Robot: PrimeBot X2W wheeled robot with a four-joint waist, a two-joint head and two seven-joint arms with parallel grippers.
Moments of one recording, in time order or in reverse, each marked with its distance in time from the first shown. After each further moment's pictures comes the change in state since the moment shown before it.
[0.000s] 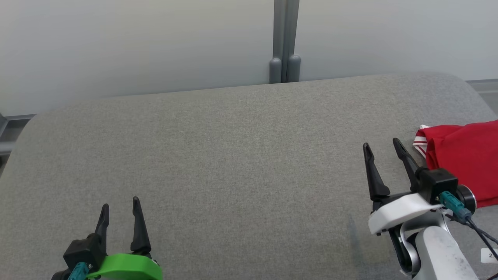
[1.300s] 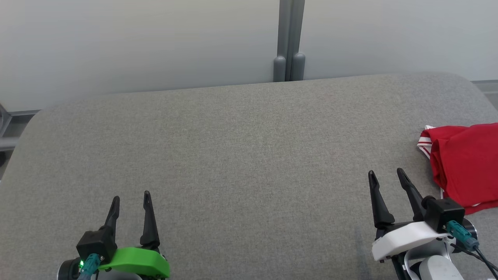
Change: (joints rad) left arm -0.041 -0.037 0.012 0.049 0.089 -0.052 0.000; right arm 0.138 0.030 -0.026 -0.043 0.050 0.000 -0.013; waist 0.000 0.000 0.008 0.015
